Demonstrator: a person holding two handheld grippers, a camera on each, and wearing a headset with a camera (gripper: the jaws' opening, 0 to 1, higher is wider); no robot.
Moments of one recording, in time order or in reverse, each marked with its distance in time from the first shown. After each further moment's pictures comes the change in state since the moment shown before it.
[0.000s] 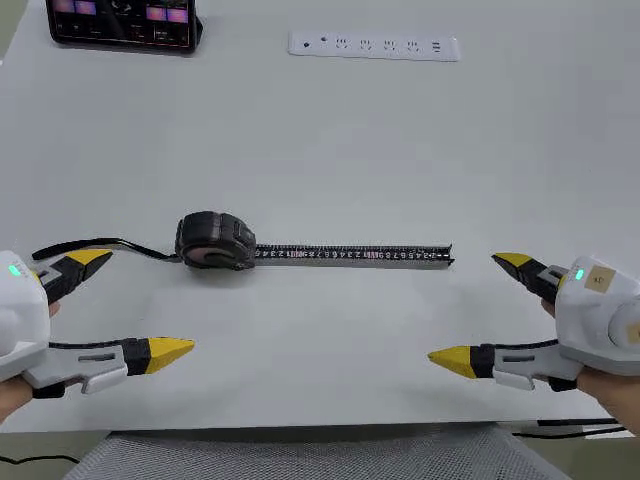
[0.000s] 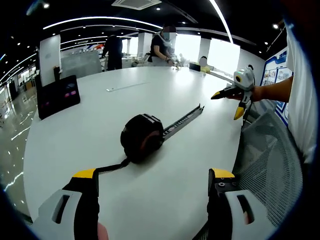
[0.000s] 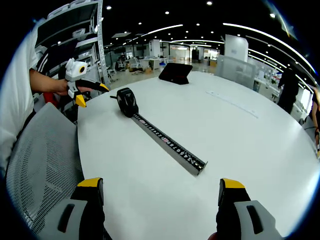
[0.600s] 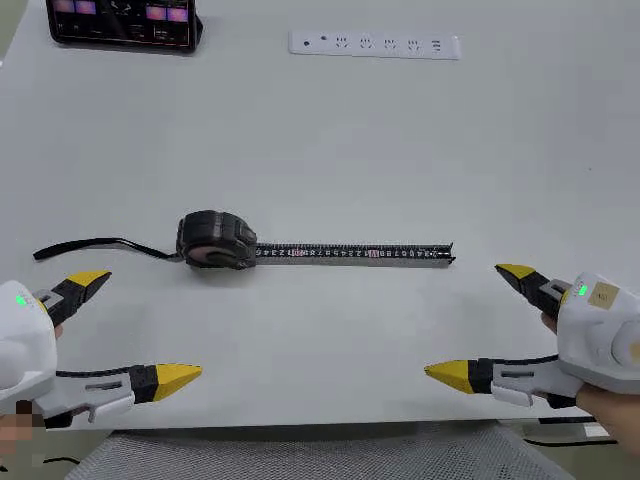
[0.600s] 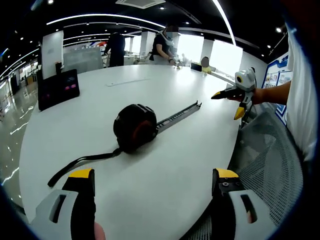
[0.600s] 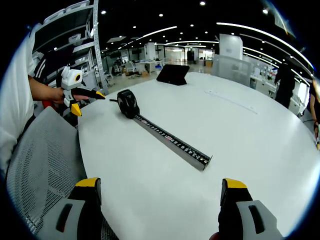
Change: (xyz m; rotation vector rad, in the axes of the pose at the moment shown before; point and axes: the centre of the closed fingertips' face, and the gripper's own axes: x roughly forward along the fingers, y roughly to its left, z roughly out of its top) left arm -0.001 -0.016 -0.018 -0.036 0.012 -0.001; right arm -0.002 0.012 -0.006 0.046 -0.029 -0.014
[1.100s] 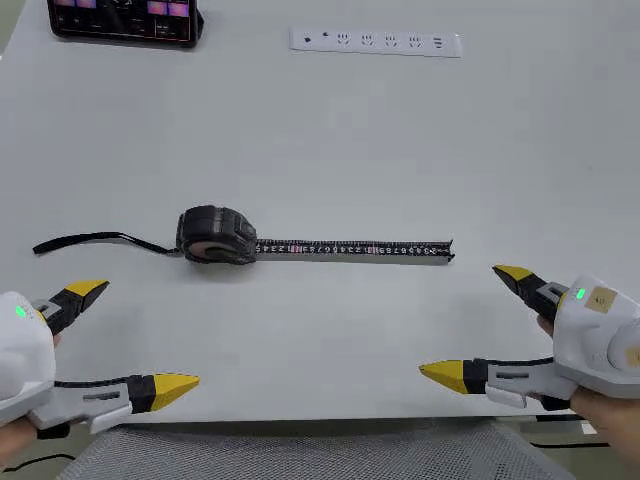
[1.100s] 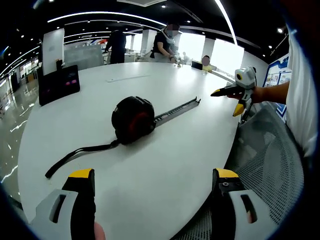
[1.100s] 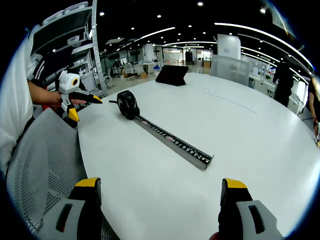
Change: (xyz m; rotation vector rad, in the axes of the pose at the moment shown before) left arm -0.004 -0.003 -0.012 -0.019 0.015 0.002; right arm 0.003 0.003 0.001 0.012 -0.010 -0.005
